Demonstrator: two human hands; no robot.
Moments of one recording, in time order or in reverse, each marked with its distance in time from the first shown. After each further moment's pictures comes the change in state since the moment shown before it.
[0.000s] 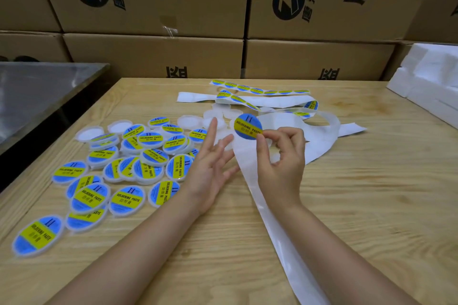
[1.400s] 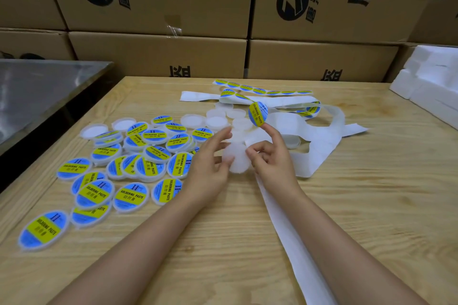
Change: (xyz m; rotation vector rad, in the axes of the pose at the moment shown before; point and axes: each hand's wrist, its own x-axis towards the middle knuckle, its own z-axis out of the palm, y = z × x) left_hand 0.000 -0.006 -0.012 0.850 0.115 0.350; right_hand 0.002 0.033 0.005 0.299 -0.476 0.424
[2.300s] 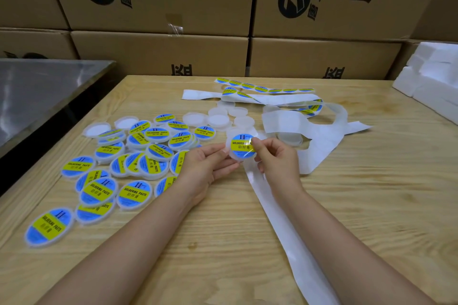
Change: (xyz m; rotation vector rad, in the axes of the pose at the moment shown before) left_hand 0.003 -0.003 -0.009 -0.743 0.000 -0.550; right_hand -0.003 -0.011 0.003 0.029 0.150 0.124
